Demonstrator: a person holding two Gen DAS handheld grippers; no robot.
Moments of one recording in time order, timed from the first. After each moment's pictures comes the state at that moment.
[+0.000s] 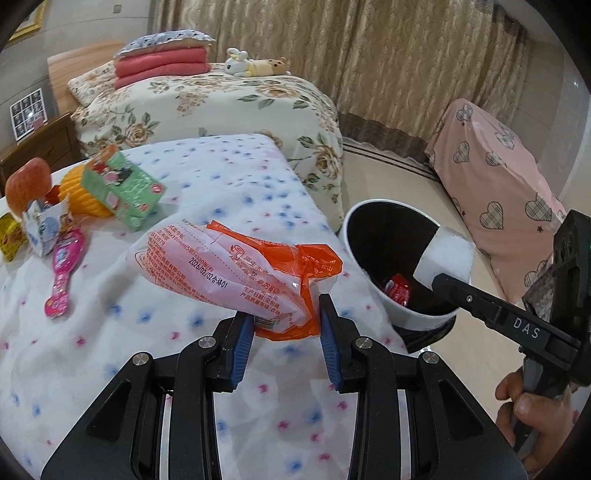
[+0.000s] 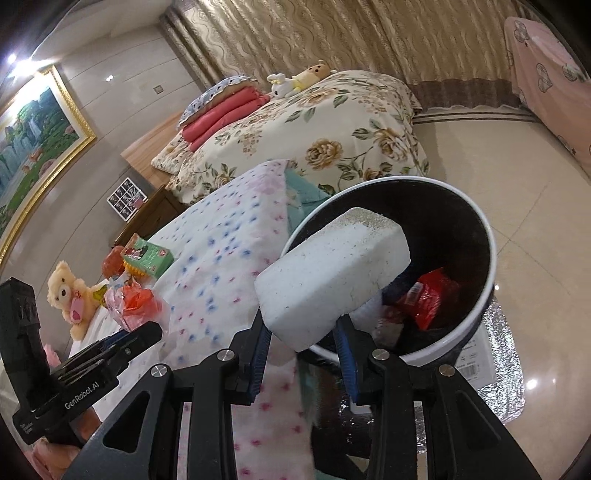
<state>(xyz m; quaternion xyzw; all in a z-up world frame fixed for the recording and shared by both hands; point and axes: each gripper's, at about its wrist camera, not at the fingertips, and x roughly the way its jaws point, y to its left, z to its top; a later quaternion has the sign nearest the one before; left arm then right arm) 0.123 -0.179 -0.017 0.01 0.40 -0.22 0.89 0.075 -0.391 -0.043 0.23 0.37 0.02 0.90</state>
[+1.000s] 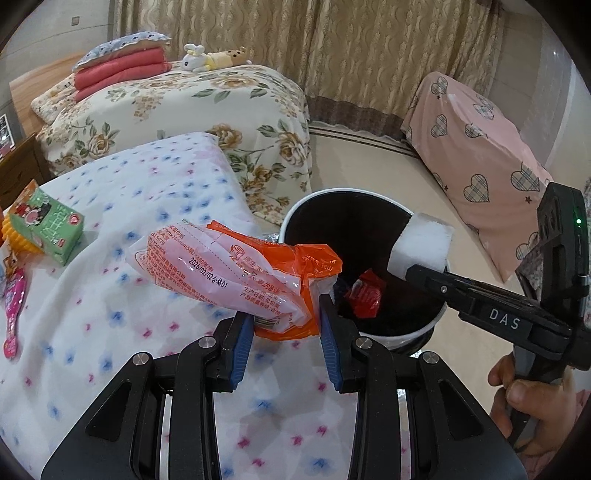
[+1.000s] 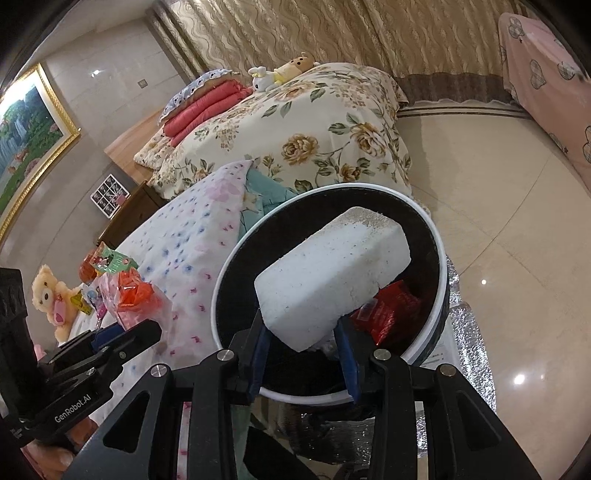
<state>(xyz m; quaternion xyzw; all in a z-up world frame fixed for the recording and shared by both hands) 0.139 -0.251 -0.023 0.05 0.41 -0.26 0.87 0.093 -0.435 -0.054 0.22 0.39 0.00 0.89</state>
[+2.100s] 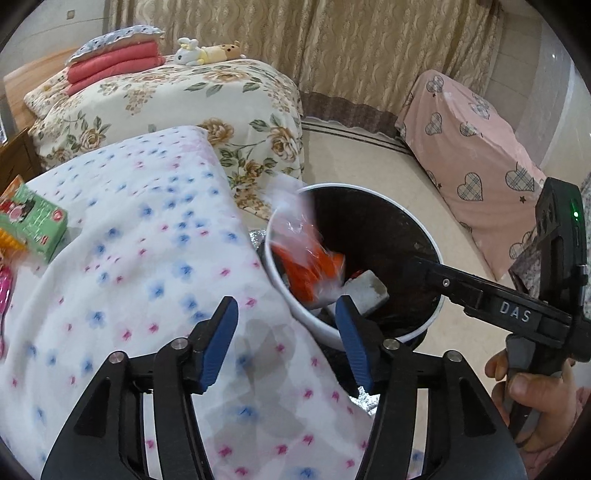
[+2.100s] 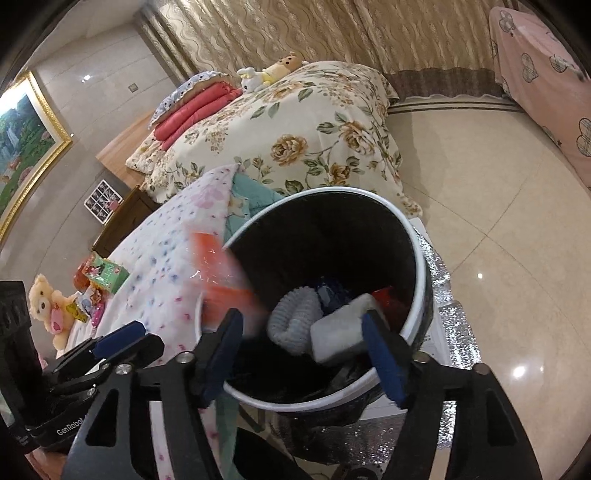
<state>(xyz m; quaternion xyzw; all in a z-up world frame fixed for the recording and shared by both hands) 0.142 -0.250 -0.025 0.04 0.42 -0.28 0.86 0.092 -0.445 -0.053 0.23 0.39 -0.01 0.89</state>
